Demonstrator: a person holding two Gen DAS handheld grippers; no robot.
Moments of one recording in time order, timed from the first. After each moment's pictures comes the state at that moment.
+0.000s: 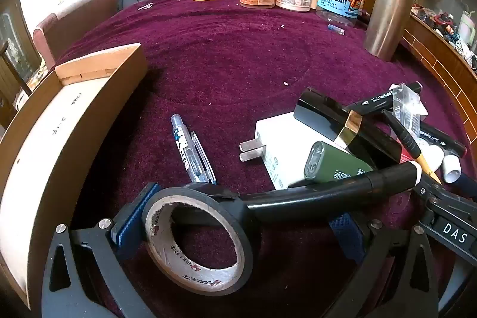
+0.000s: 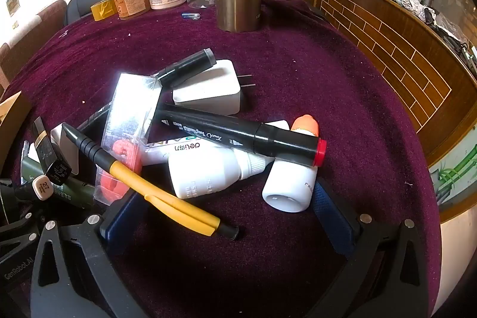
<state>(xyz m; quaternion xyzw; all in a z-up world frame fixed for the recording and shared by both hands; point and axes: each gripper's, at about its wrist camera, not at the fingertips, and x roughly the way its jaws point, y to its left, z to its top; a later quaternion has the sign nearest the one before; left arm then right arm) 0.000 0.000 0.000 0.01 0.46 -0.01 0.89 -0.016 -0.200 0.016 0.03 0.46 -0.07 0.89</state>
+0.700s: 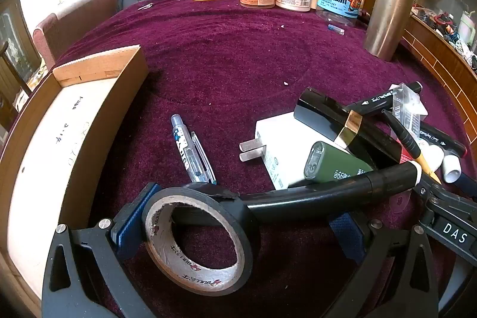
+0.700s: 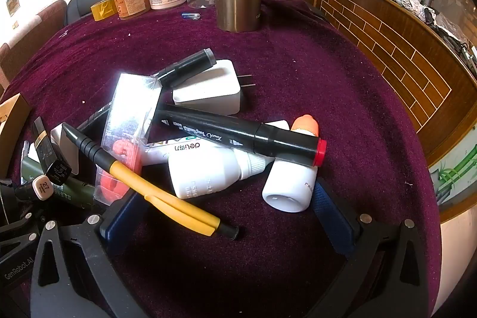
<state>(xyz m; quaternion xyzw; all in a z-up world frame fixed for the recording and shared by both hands) 0.000 0.000 0.000 0.01 0.46 -0.01 0.89 -0.015 -0.200 0.016 0.03 0.46 -0.07 0.89</state>
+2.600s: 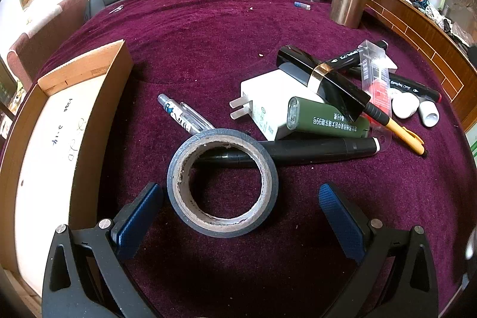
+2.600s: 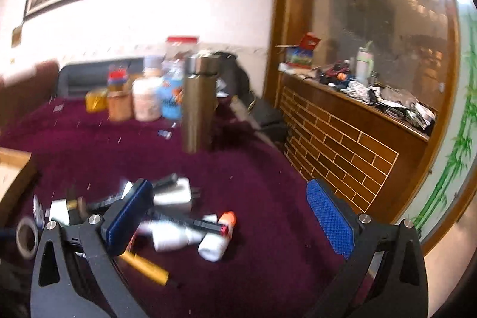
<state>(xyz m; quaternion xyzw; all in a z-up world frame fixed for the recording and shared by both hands) -0.026 0.007 0.003 0.06 0.48 -0.09 0.87 -0.083 -0.206 0.097 -0.01 0.20 -0.16 0.97</state>
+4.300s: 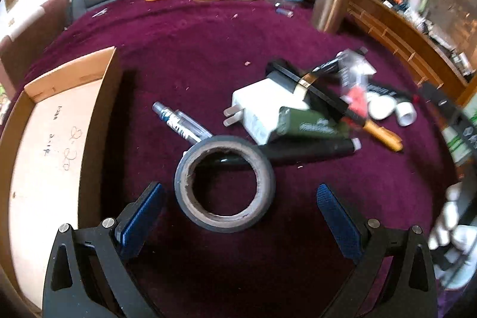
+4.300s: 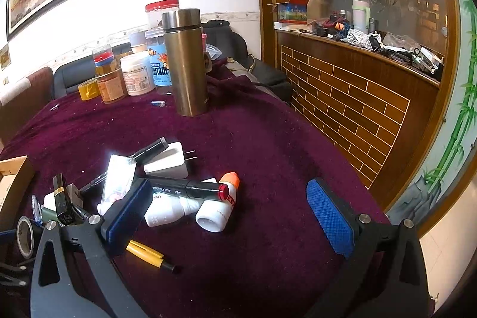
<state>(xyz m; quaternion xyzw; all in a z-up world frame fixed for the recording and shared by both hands) -0.034 0.023 0.016 0.05 0.47 -0.14 0.87 -0.077 -0.228 0.064 0.06 0.28 -0.15 0.95</state>
